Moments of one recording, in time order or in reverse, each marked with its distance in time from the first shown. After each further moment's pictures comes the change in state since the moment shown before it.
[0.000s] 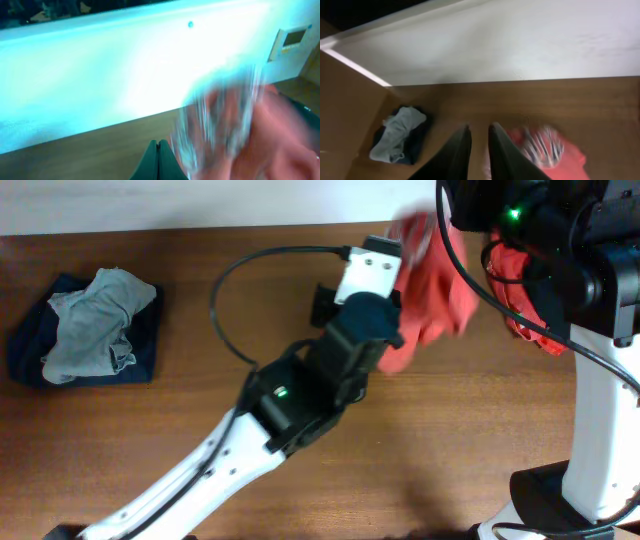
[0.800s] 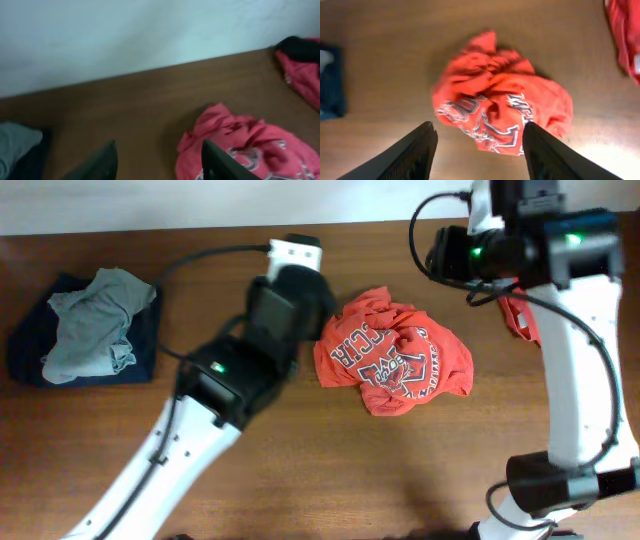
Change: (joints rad) left arm 0.248 -0.040 0.002 -0.346 0.204 -0.121; right arm -0.041 0.060 -0.288 -0.232 0.117 -0.033
